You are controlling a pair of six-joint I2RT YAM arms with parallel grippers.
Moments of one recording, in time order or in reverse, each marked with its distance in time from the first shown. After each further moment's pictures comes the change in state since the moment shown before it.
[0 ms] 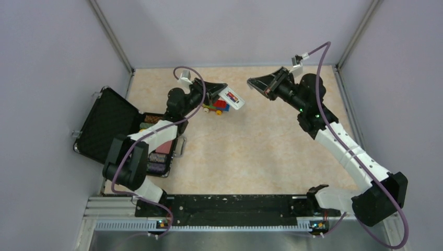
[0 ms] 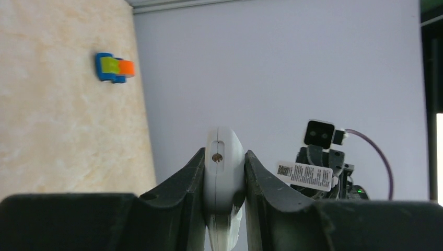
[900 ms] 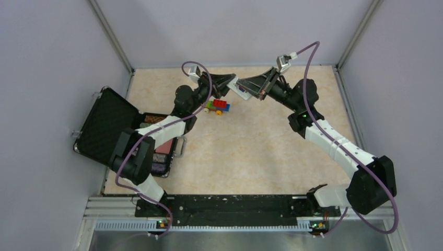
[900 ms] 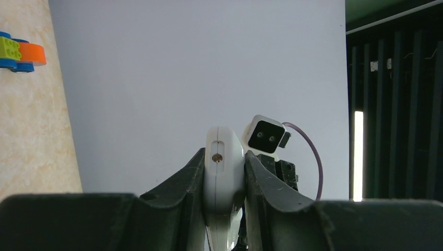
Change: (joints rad) left arm -0.089 0.099 0.123 0.171 -0.061 -0.272; right arm 0.028 0.102 -0.099 0.521 -0.240 0.208
